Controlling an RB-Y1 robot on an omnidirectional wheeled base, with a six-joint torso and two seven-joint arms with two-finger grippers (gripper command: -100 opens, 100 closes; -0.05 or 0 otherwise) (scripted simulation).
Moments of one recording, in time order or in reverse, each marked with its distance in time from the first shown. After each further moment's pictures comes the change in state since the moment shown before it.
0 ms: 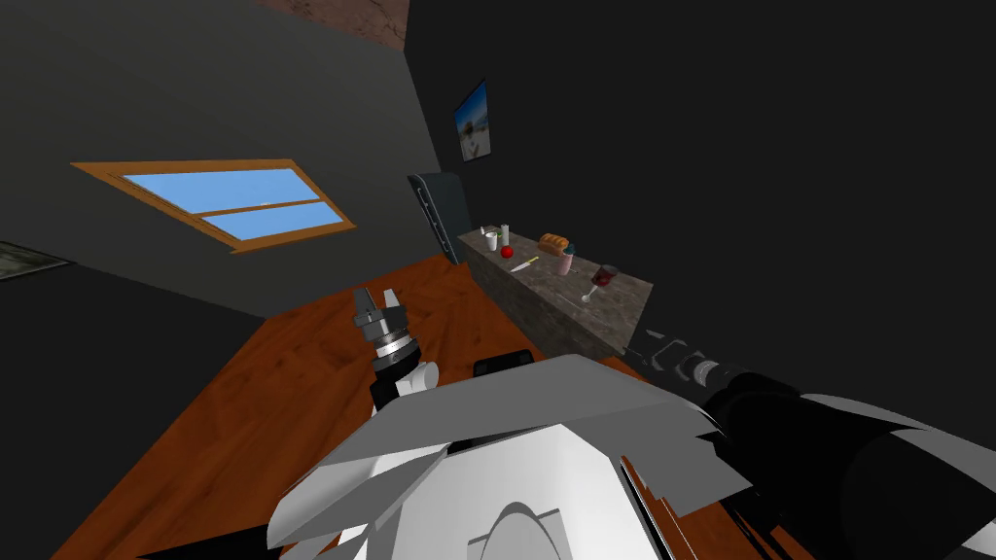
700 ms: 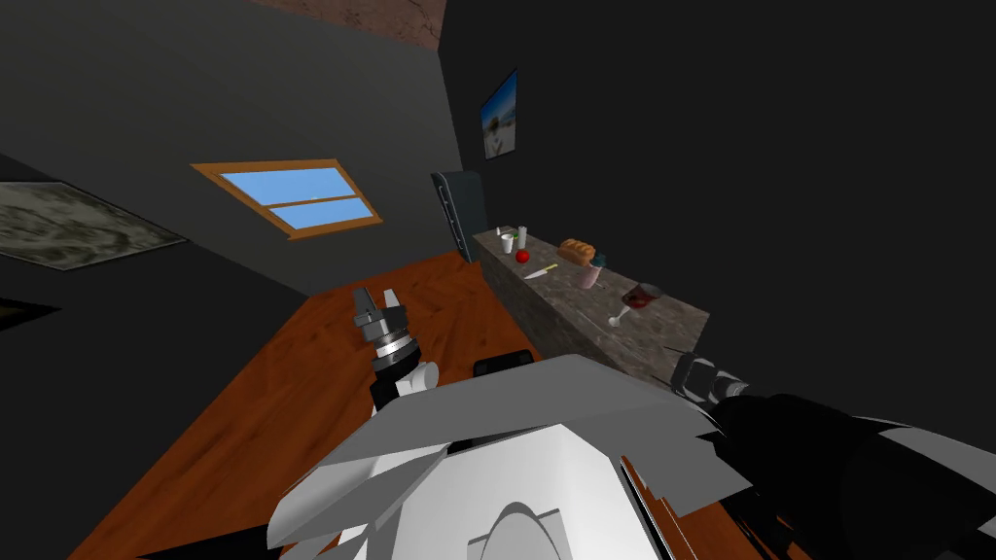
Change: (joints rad) left arm 0.000 0.000 0.000 0.000 0.000 0.000 0.000; right arm 0.141 -0.101 0.015 0.050 0.180 0.041 0.100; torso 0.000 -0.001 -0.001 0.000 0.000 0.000
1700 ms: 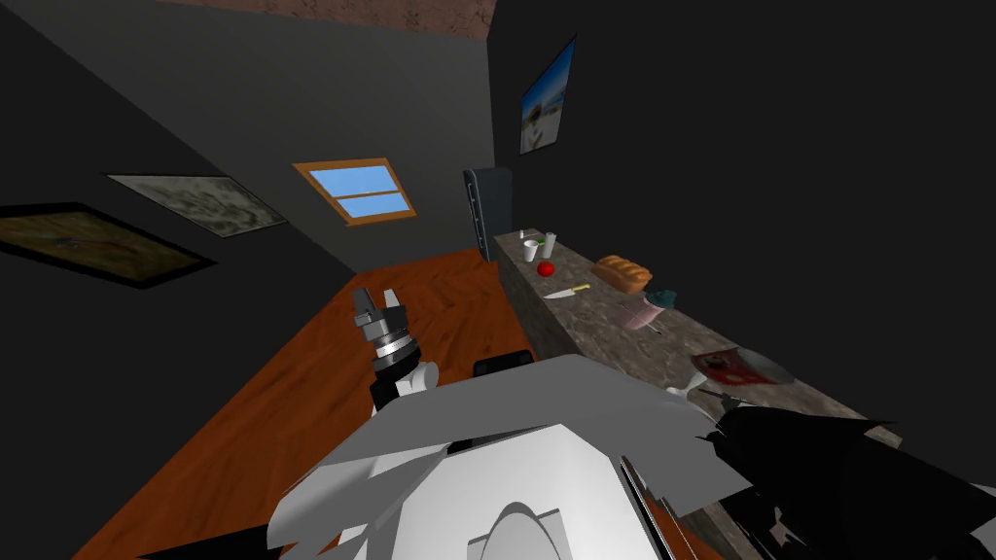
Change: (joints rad) left arm 0.000 0.000 0.000 0.000 0.000 0.000 0.000; right arm 0.146 -0.082 0.064 0.111 0.254 -0.010 0.209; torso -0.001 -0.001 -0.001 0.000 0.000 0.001
